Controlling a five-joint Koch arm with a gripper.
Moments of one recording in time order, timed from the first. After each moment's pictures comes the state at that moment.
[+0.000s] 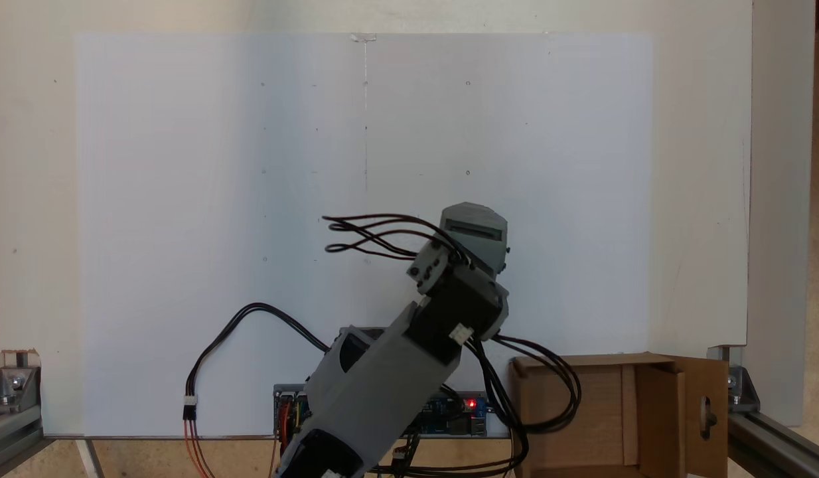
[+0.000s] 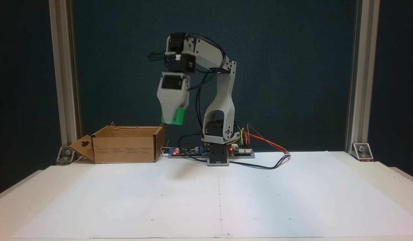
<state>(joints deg) 38.8 102.0 81.9 69.4 -27.7</state>
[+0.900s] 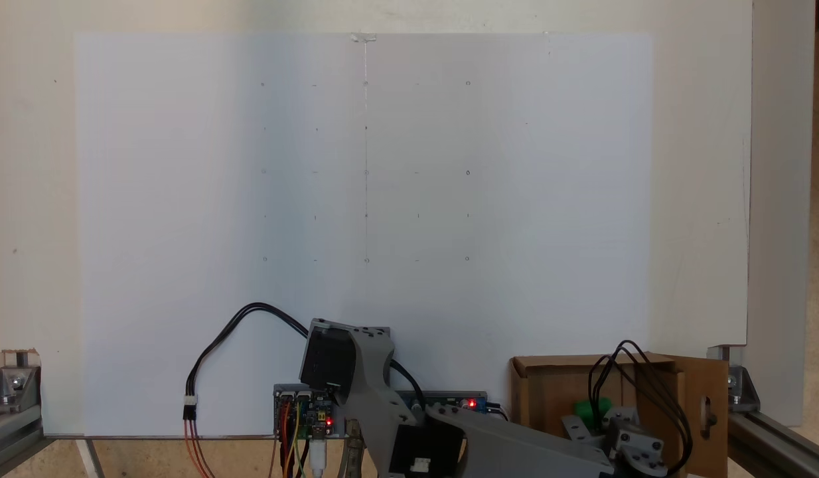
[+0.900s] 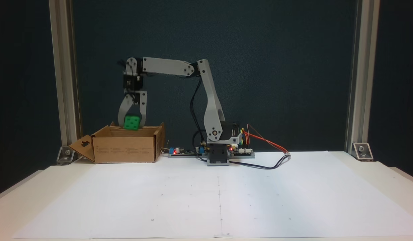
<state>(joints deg) 102.8 73.7 66.4 60.9 -27.5</state>
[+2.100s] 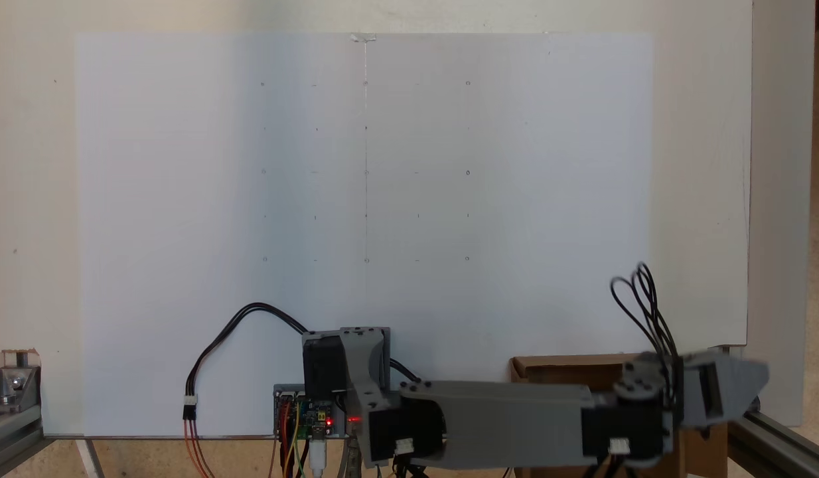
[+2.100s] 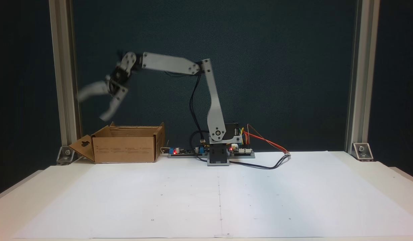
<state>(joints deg) 84.6 80.3 66.8 31.5 -7.9</state>
